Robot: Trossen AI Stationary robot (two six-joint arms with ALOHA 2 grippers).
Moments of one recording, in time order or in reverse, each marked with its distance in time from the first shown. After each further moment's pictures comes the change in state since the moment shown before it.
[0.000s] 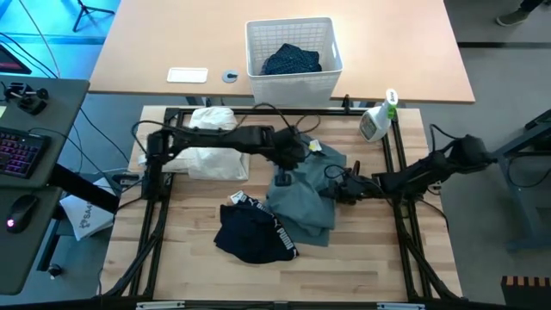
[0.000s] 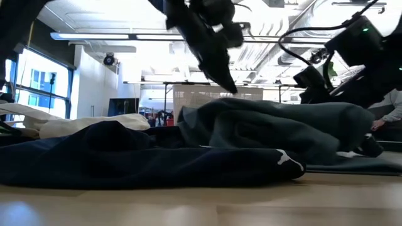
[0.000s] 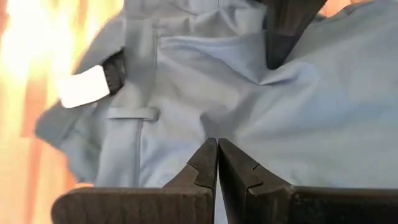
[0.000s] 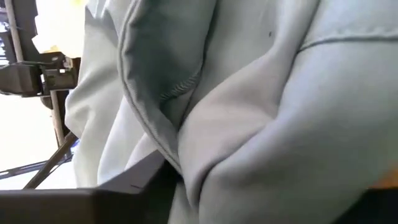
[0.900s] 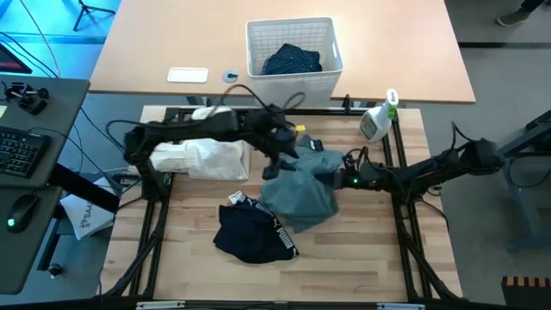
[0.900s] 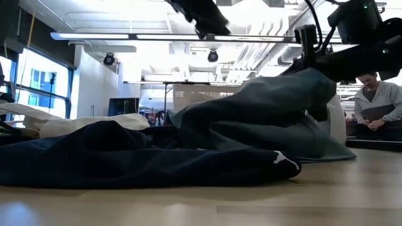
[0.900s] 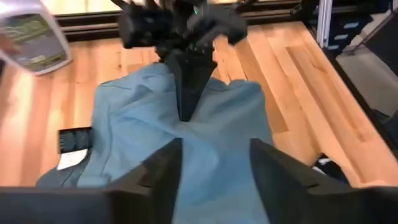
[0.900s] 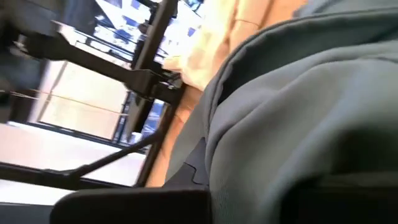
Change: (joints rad) left arm 0.034 -0.257 0.001 -0.043 0.259 0.013; right arm -0.089 -0.173 0.030 0.275 0.029 -0.483
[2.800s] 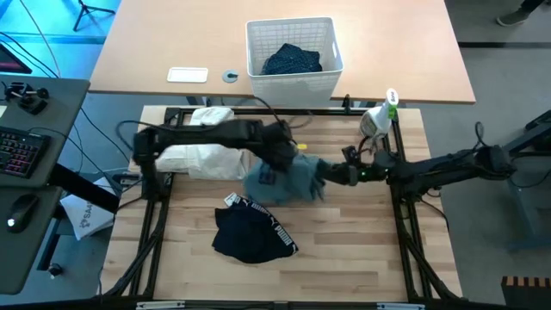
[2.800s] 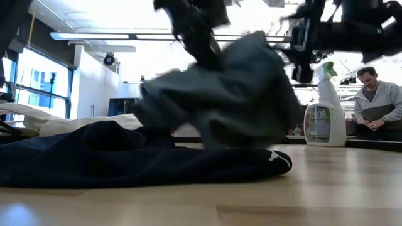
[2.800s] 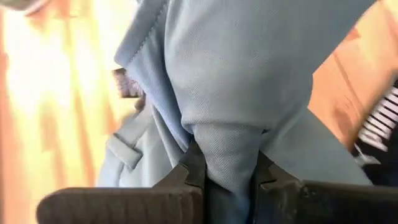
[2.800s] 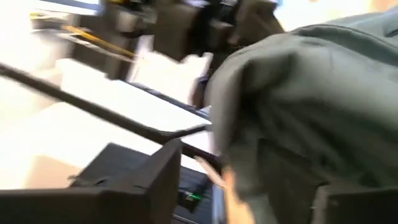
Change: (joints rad) left arm -0.038 0.138 -0.007 -0.103 -0.216 0.201; right arm -0.083 -0.165 0.073 0.021 -0.351 -0.021
